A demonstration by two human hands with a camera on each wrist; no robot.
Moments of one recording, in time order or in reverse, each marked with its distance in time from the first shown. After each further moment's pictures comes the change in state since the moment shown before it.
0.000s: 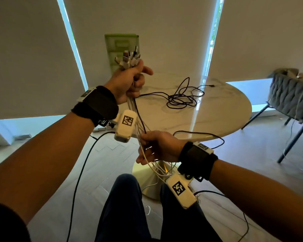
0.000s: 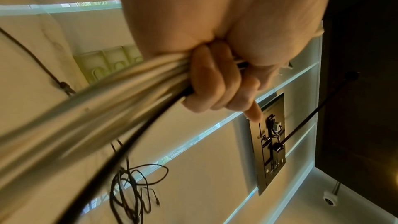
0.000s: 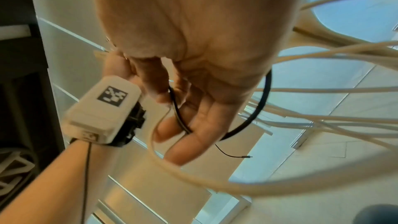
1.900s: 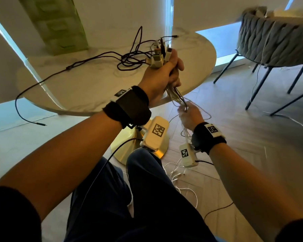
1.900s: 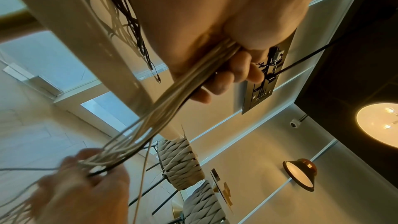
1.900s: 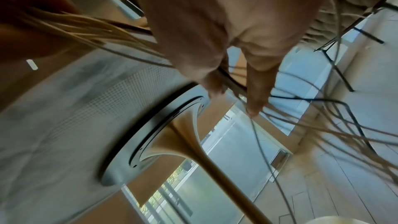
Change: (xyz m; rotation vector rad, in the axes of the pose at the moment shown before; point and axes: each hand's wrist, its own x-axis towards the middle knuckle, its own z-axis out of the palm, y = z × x) left_hand 0.018 -0.109 0.199 -0.113 -0.240 -0.025; right_hand -0.074 0.110 -0.196 -0.603 1.159 -0.021
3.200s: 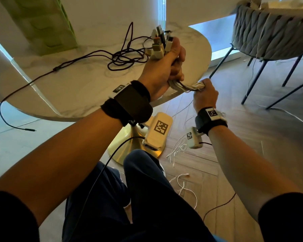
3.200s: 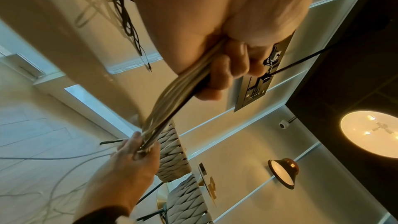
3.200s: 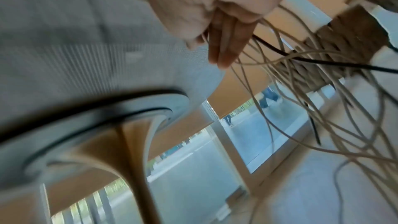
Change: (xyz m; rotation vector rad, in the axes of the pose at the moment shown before) left_hand 0.020 0.005 0.016 -0.142 -0.063 -0.016; right_hand 0.043 0.001 -0.043 -0.131 0.525 -0.024
